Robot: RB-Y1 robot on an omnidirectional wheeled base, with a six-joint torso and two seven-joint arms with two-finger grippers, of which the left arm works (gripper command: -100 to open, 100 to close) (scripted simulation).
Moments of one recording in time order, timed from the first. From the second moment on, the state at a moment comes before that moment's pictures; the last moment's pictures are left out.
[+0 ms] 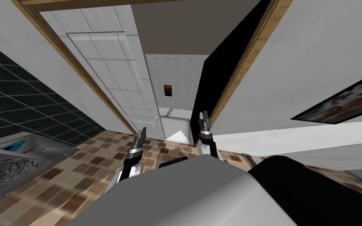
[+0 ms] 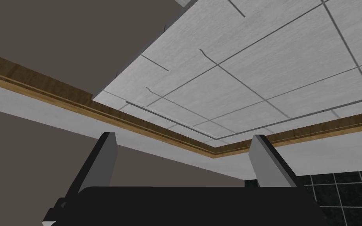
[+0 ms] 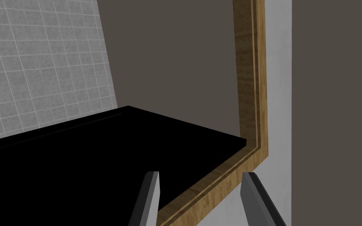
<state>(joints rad) 0.36 0.09 0.00 -1.72 -0.11 -0.68 -0.57</state>
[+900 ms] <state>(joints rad) 0.30 0.11 0.03 -1.45 -0.20 -0.74 -0.78</state>
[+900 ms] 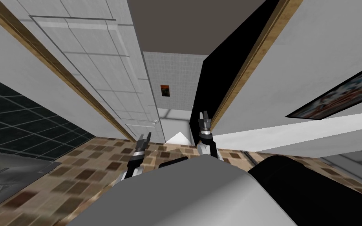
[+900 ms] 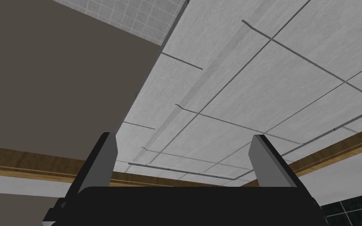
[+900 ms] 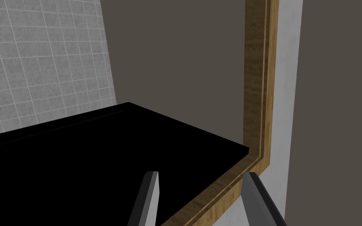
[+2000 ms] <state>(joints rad) 0.23 0.12 0.06 -1.15 -0.31 -0.80 -1.03</state>
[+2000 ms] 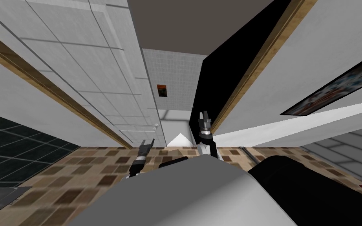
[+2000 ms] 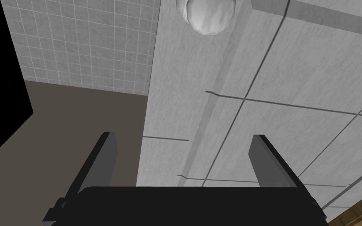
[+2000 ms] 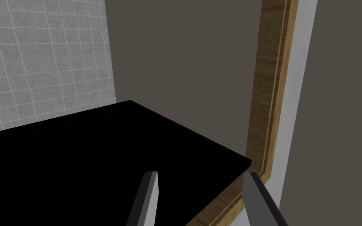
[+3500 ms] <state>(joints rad) 0.18 0.10 0.08 -0.97 -0.35 -0.84 -1.18</state>
